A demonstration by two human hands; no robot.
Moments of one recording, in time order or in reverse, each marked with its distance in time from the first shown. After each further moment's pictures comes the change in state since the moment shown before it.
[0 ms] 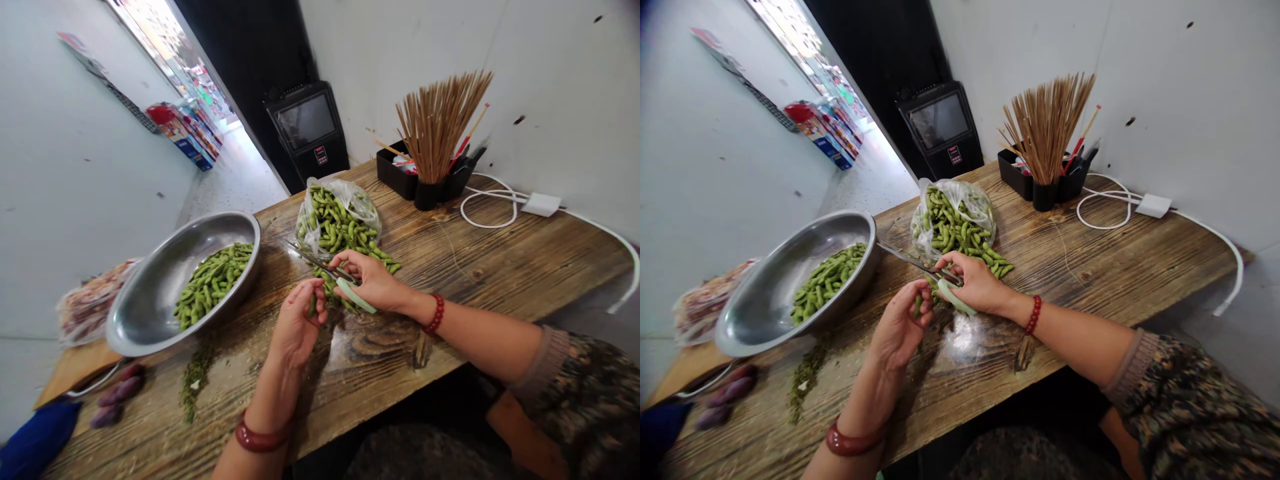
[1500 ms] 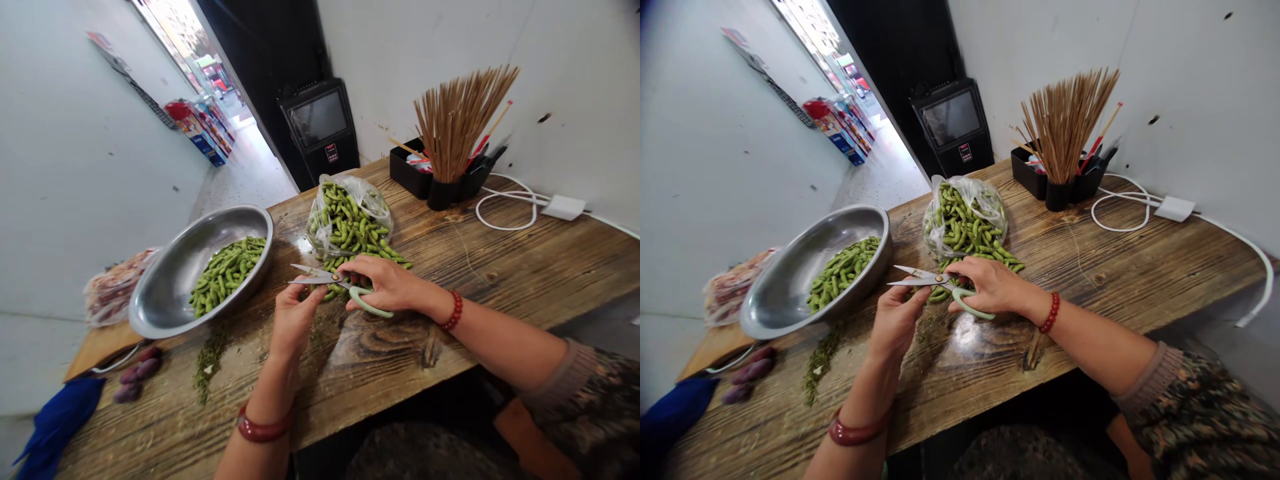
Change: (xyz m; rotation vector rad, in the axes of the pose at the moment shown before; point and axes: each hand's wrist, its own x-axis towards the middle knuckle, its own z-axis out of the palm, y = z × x) left_hand 0.001 0.006 -0.018 0.521 0.076 0.349; right_hand -0.005 -0.004 -0.021 -0.589 -0.221 -0.305
